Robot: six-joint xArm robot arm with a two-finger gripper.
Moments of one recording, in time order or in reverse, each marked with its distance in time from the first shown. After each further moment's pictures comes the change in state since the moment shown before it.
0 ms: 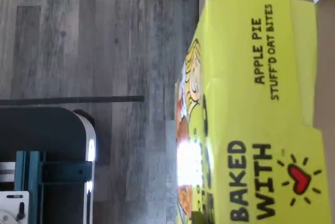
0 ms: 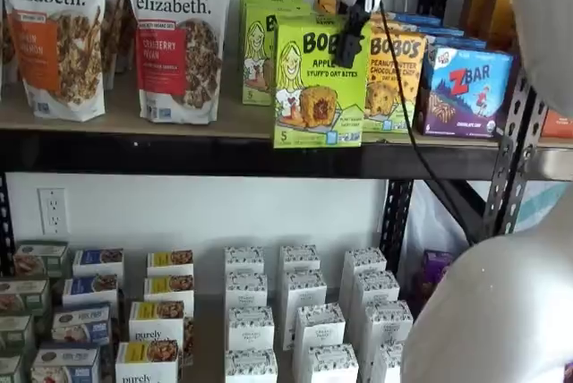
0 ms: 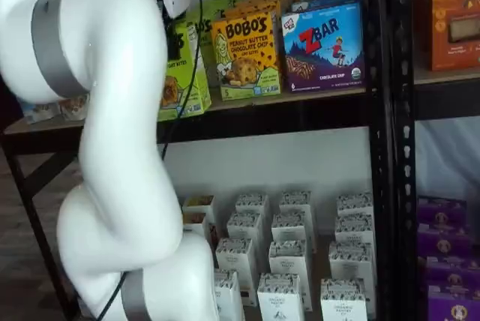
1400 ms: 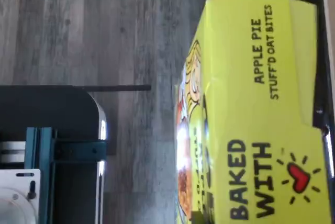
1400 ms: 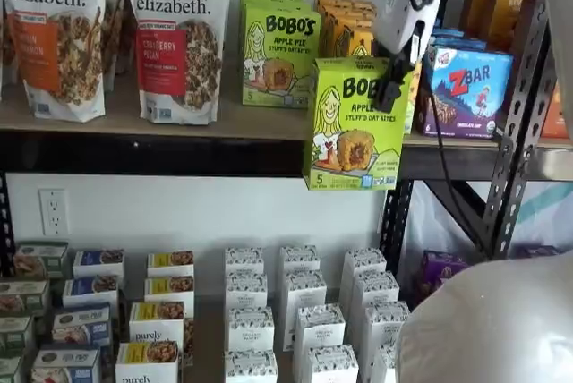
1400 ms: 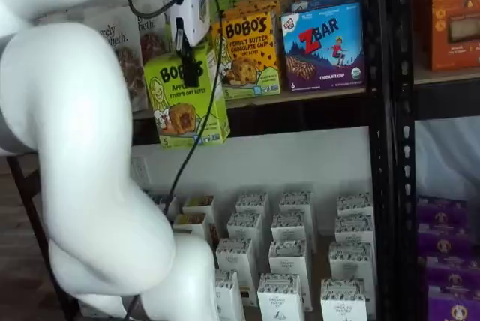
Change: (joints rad) arm -0.181 -0.254 0.319 0.033 -0.065 -0.183
